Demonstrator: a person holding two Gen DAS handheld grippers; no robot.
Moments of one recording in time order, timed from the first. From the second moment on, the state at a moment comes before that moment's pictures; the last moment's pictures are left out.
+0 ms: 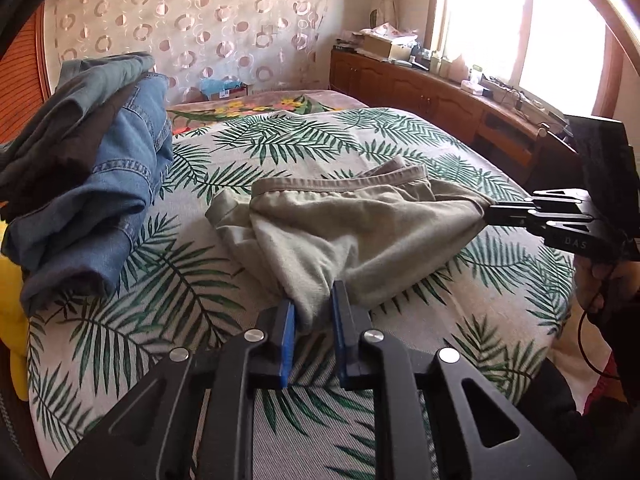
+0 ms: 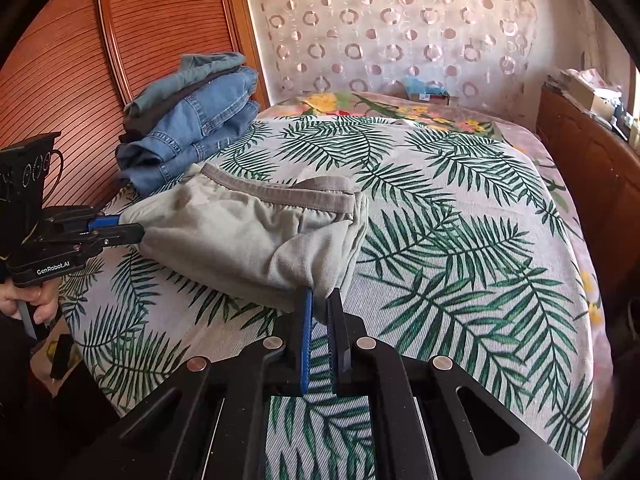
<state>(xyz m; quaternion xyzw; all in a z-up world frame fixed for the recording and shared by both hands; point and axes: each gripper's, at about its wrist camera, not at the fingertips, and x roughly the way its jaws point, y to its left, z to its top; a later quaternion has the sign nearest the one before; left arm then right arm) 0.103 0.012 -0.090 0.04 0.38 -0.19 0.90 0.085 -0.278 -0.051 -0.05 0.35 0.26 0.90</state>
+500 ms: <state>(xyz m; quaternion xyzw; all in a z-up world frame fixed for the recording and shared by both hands) 0.069 0.008 -0.093 0.04 0.39 -0.17 0.90 0.050 -0.282 -0.041 -0.05 0.35 0.26 0.90</state>
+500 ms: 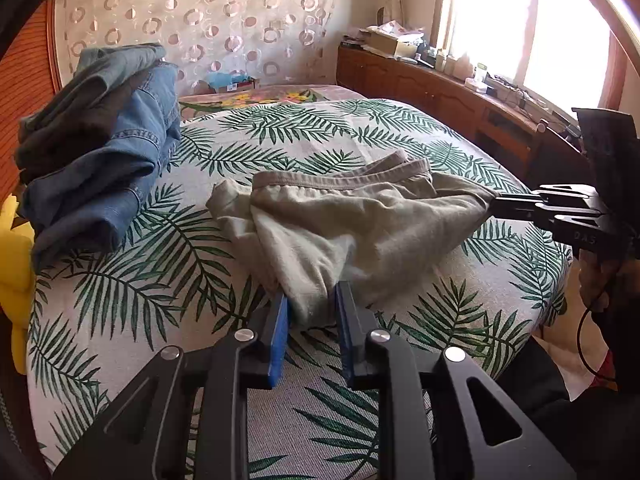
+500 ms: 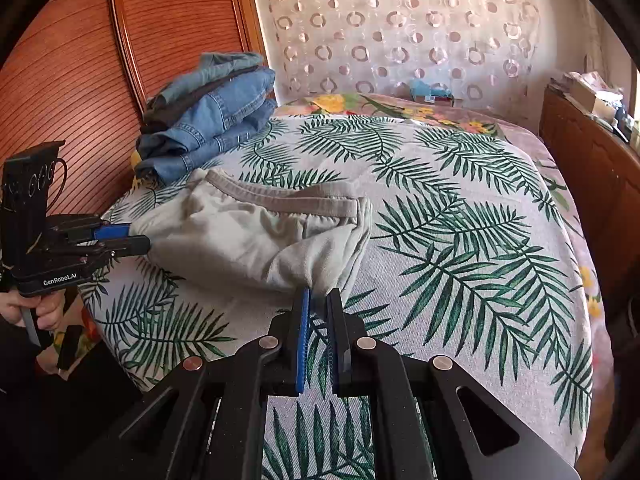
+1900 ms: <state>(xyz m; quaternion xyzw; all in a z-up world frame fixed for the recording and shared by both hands) 0.164 0.002 -0.108 0.05 0.41 -0.15 0.90 0.132 -0.250 -0.043 -0.06 0.33 0.26 0.91</state>
